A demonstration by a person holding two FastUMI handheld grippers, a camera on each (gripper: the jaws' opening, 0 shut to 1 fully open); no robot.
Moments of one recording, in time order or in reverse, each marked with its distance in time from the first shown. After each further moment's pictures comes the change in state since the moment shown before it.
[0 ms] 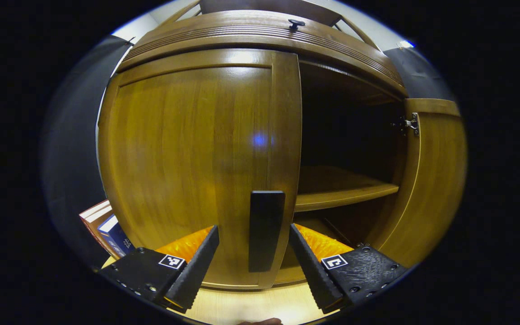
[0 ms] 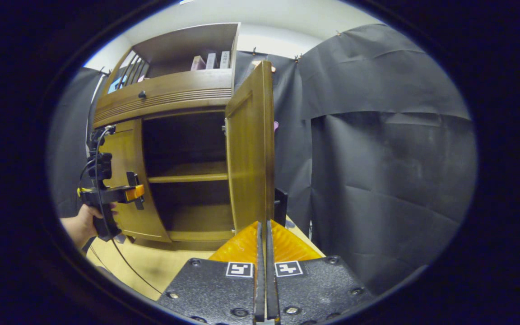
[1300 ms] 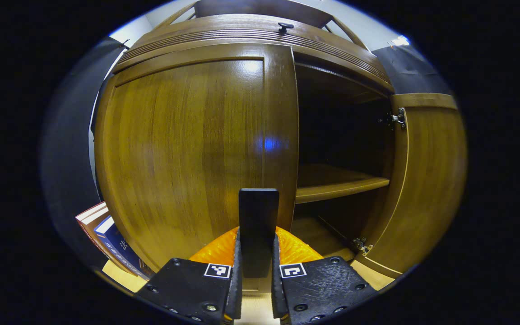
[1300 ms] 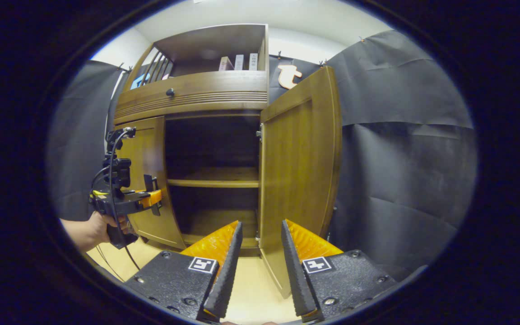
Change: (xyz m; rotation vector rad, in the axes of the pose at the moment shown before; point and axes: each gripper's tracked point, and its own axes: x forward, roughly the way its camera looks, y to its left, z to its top) left arm -0.019 -0.003 -0.007 0.033 -0.020 -0.058; right arm 0.006 0.049 0.003 -0.068 -0.030 0.146
